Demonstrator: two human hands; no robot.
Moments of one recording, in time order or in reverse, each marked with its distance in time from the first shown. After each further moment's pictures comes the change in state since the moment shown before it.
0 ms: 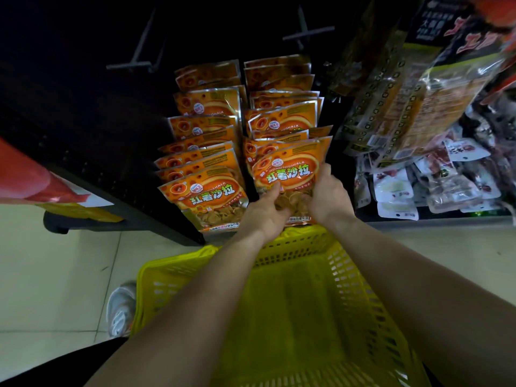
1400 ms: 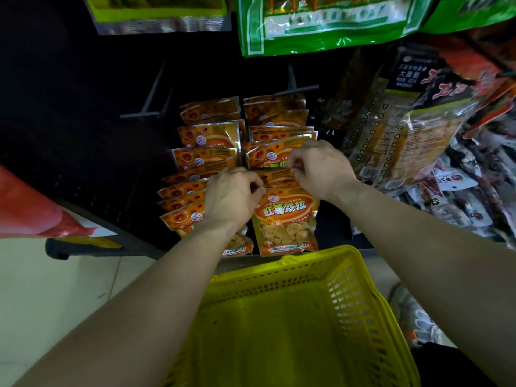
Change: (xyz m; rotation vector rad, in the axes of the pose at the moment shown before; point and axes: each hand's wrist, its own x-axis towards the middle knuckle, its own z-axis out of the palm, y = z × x) left_hand 0.010 0.046 -0.083 0.549 0.505 0.457; right_hand 0.050 -0.060 -0.082 -0.312 0.043 -0.505
